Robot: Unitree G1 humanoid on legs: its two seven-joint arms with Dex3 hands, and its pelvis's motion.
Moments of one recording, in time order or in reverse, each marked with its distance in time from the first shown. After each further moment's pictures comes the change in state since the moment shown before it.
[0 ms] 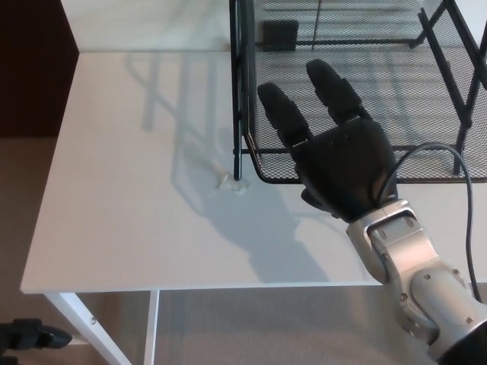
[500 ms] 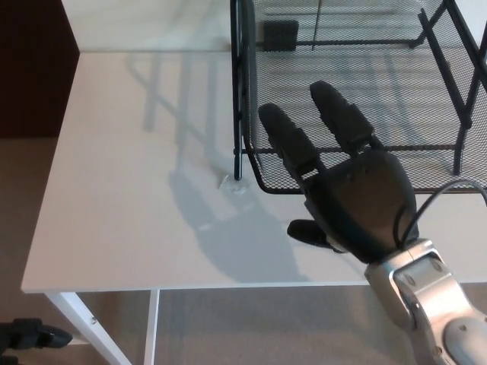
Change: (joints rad) left_arm -0.003 0.001 0.000 0.004 0.000 0.000 -0.006; right_arm 0.199 -0.071 -0.004 -0.297 0.056 -0.036 0.019
